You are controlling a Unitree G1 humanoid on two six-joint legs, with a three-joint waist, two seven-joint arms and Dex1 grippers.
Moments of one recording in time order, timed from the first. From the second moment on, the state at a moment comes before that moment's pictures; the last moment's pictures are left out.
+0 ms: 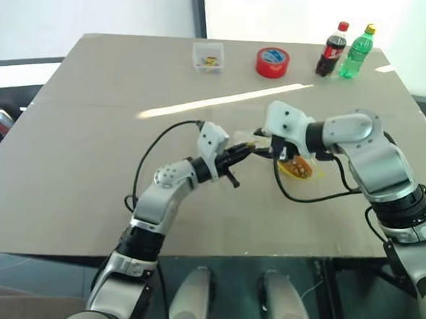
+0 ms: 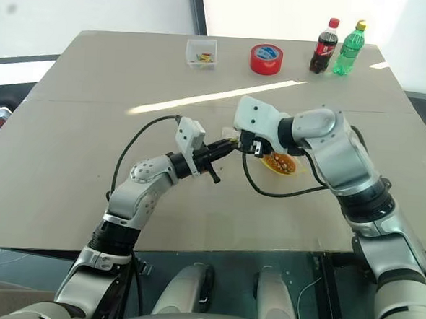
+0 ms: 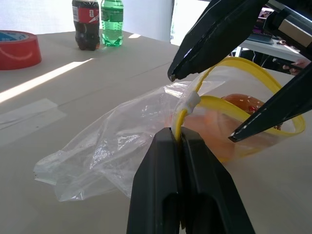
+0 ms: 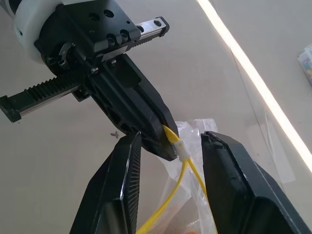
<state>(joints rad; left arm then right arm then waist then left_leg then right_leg) -0.45 0.26 -0.13 0.00 -0.32 0.30 -0.70 -0.88 -0.57 0.38 -0.17 0.00 0.63 1.06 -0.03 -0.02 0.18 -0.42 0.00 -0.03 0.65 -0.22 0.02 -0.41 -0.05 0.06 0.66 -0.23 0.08</state>
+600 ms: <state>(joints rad) -0.45 0.26 -0.13 0.00 -0.32 0.30 -0.70 -0.87 -0.60 0.39 -0.13 -0.04 0.49 1.08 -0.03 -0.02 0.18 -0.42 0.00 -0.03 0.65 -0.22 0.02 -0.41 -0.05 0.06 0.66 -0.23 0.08</state>
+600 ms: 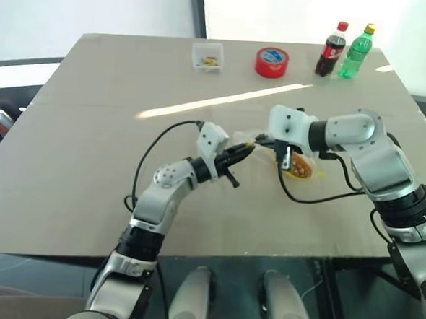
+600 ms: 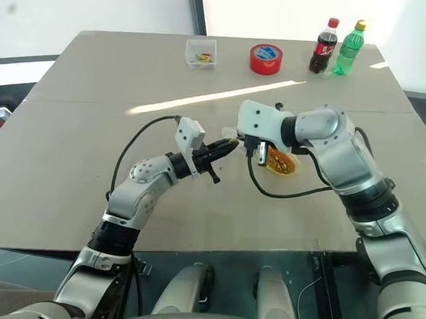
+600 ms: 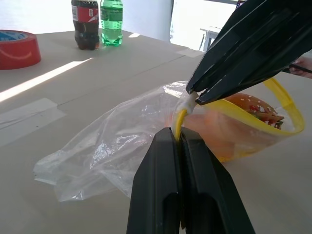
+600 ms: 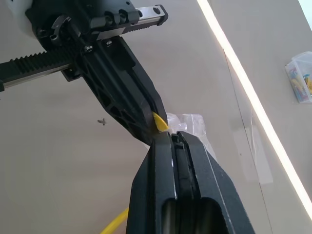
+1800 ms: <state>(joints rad) -0.45 0.27 -0.13 0.00 -0.32 0.30 -0.70 -0.91 -0.61 0.47 -0.15 -0.27 0.30 1.11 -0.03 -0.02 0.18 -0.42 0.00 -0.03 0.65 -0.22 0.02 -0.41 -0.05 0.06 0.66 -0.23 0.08</state>
